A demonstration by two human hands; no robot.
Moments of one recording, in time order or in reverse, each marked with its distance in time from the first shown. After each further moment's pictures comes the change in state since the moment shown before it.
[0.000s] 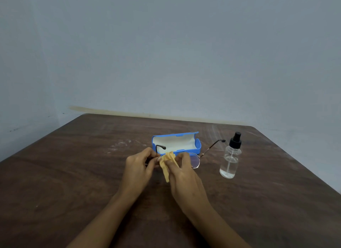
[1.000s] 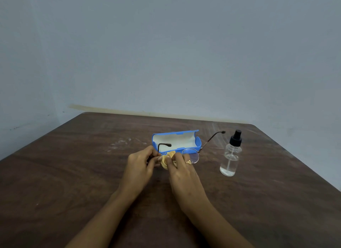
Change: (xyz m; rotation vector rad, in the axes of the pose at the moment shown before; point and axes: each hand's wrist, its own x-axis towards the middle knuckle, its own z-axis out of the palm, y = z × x) left_hand 0.002 -0.003 0.000 0.011 -0.056 -0.010; right_hand 0.008 0.010 0.023 -0.364 0.347 -0.196
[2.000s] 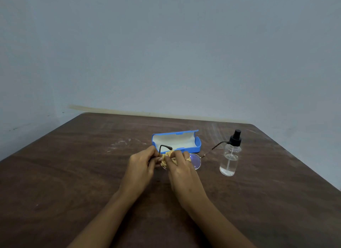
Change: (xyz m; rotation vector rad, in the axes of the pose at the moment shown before) left_hand -0.003 0.004 0.001 0.030 -0.019 0.060; right_hand 0.001 0.005 0.011 0.037 0.003 -0.018
